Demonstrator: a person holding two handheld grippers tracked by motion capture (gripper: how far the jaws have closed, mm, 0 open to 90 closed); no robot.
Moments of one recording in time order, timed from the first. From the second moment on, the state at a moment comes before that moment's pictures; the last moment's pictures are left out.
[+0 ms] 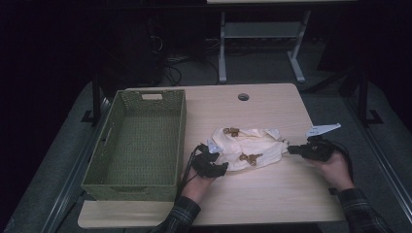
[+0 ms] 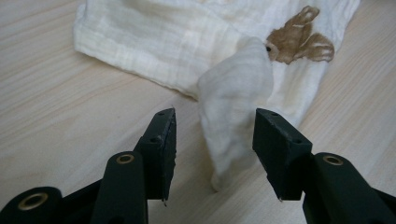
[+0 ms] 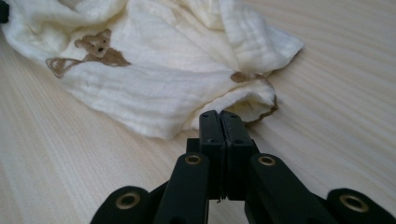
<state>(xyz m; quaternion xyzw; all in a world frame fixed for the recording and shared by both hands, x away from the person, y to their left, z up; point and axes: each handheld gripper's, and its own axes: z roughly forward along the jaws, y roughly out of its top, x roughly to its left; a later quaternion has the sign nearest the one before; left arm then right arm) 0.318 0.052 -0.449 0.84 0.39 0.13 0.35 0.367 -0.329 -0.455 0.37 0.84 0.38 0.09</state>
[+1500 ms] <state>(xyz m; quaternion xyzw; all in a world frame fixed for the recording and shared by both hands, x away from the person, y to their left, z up) 0.268 0.064 -0.437 0.87 0.37 0.07 0.32 0.267 -0.367 -0.455 0.35 0.85 0.38 0.09</state>
